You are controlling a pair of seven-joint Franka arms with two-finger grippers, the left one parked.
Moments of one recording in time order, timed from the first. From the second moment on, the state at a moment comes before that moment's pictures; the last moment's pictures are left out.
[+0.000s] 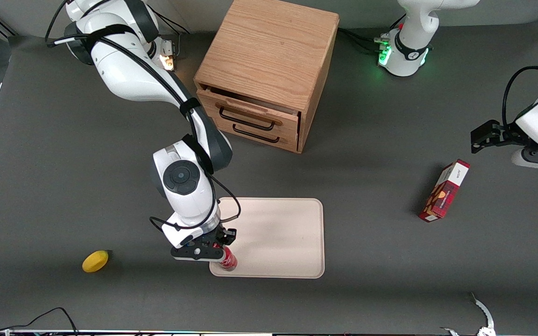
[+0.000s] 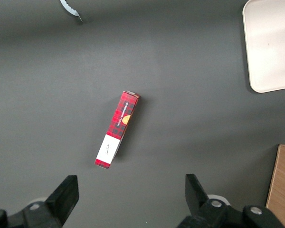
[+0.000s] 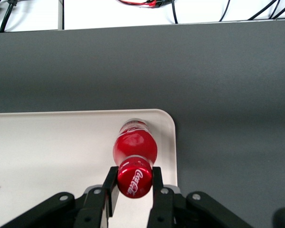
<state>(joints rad) 0.49 0.90 -0.02 -1.00 -0.15 2.12 0.61</state>
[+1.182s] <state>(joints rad) 0.50 0.90 -0.03 -1.00 -0.15 2.10 0.61</state>
